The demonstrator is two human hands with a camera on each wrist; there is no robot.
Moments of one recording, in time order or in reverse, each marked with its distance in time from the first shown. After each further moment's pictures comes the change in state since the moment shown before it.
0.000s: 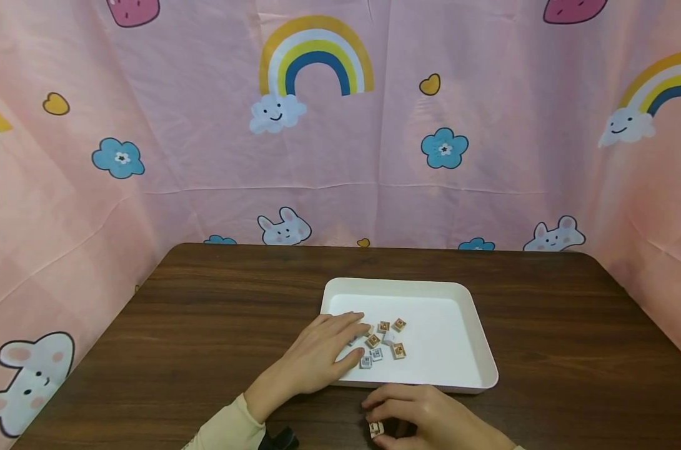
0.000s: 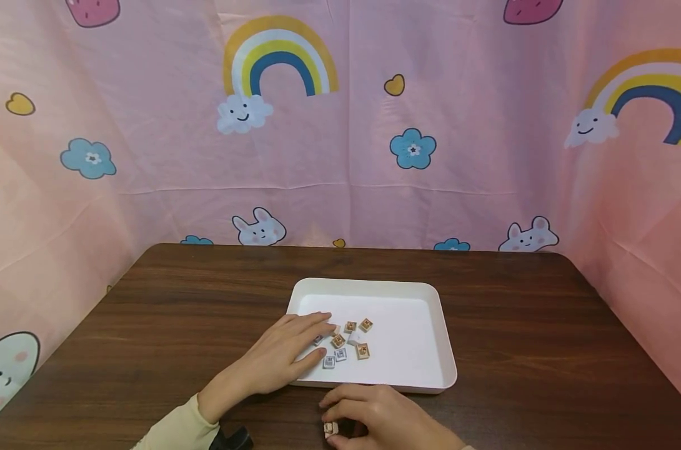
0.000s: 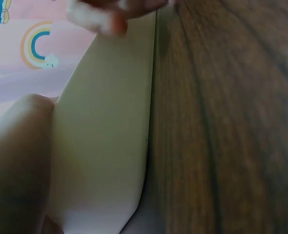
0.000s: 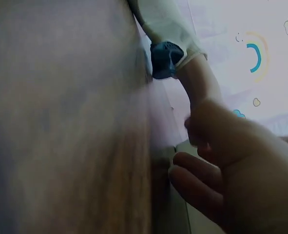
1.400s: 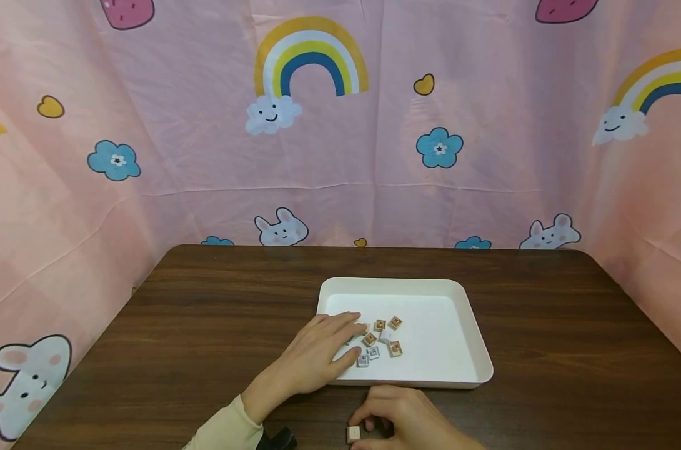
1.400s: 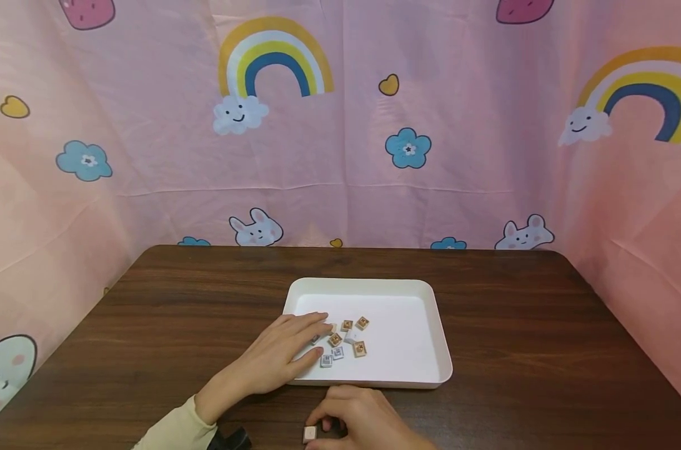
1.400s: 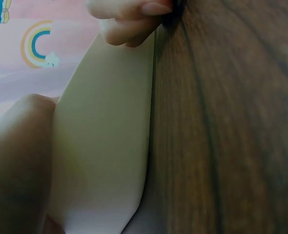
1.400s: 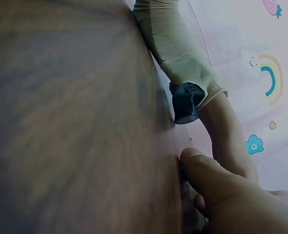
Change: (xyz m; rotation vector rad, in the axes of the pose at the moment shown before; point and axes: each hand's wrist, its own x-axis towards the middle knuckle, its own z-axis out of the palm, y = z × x) left_hand 0.000 0.000 -0.001 -0.011 0.004 -0.002; right_hand 0.008 0.002 0.031 -0.045 0.046 0.170
